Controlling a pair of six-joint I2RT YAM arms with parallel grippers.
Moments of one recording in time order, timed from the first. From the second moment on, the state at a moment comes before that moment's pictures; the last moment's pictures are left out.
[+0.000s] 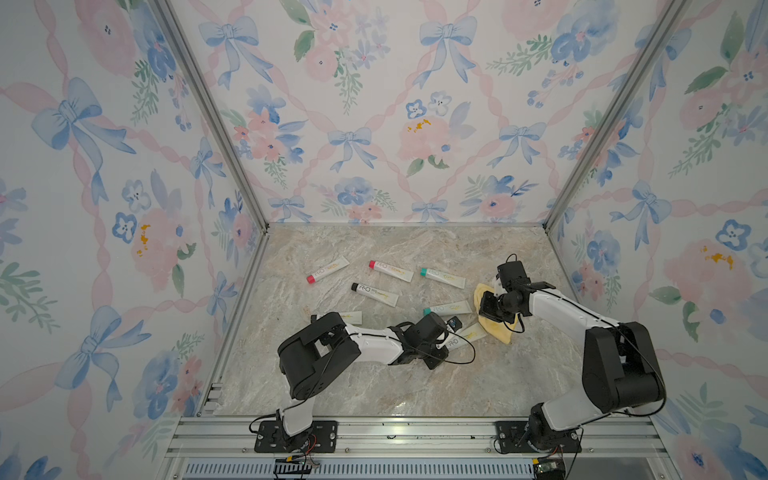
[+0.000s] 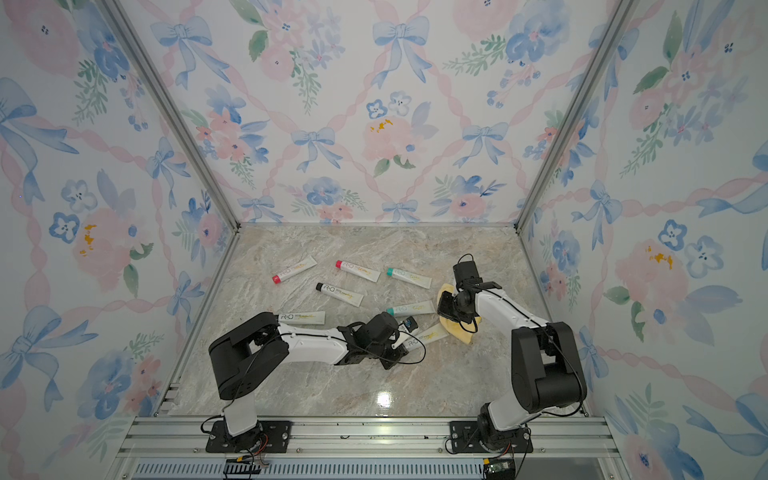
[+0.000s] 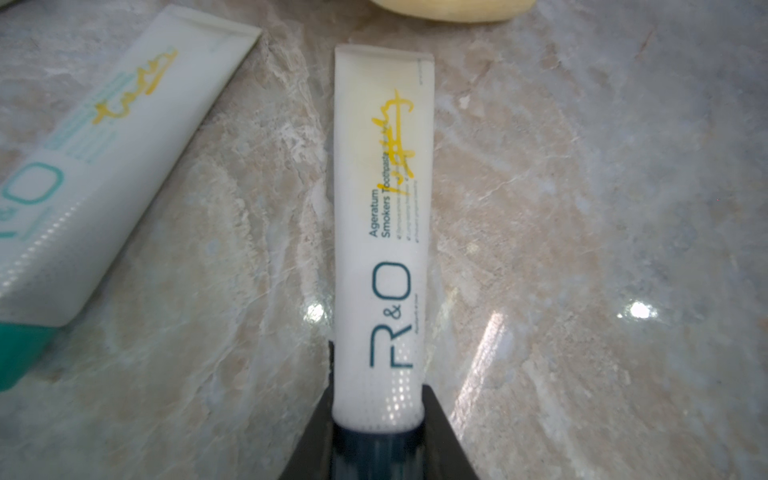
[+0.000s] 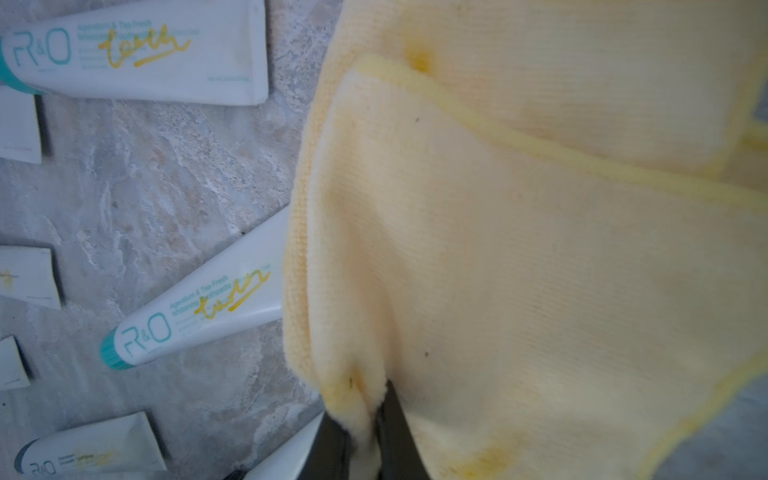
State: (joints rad) left arm -1.03 1.88 0.96 0.06 0.07 0.00; right arm 0.19 1.55 0.91 -0.56 -0.21 0.49
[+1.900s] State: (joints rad) left arm -1.03 1.87 0.92 0.13 0.06 -0.02; right arm 0.28 1.45 0.70 -0.41 -0.23 0.55
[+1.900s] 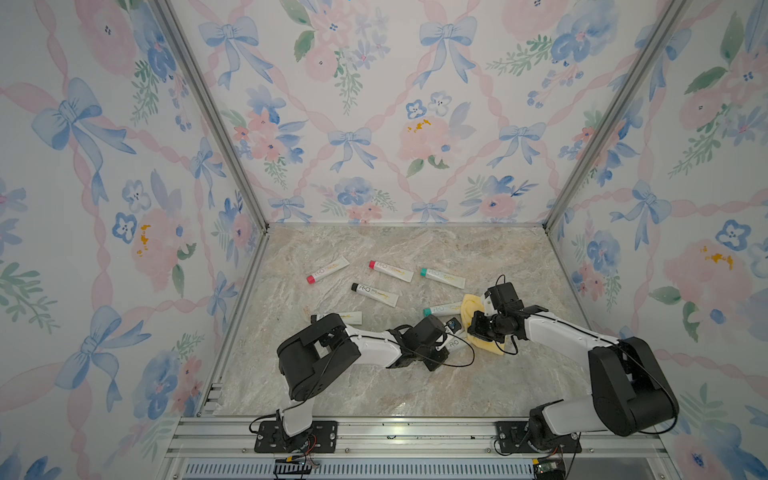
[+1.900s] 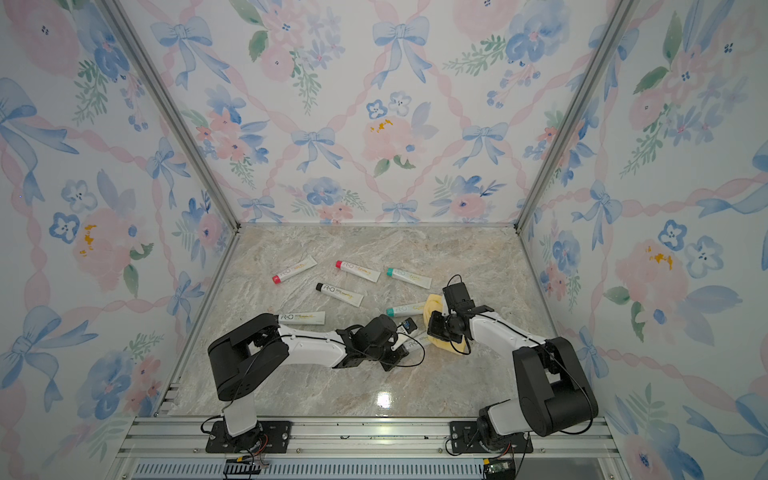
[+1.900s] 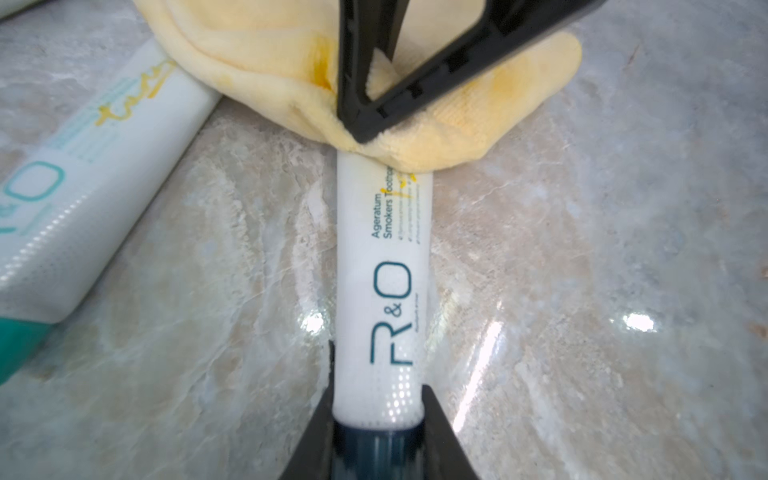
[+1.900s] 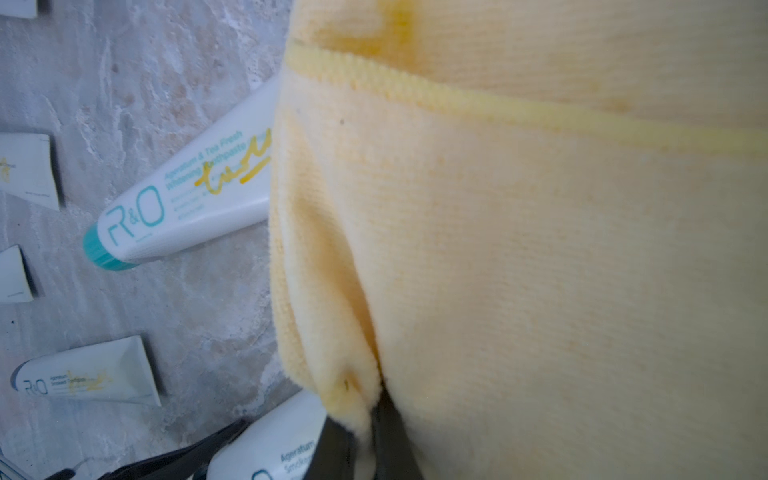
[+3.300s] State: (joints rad) left arm -0.98 1.83 0.87 0.13 0.10 -0.03; right arm 0.31 1.51 0.78 -0.48 -0.17 0.52
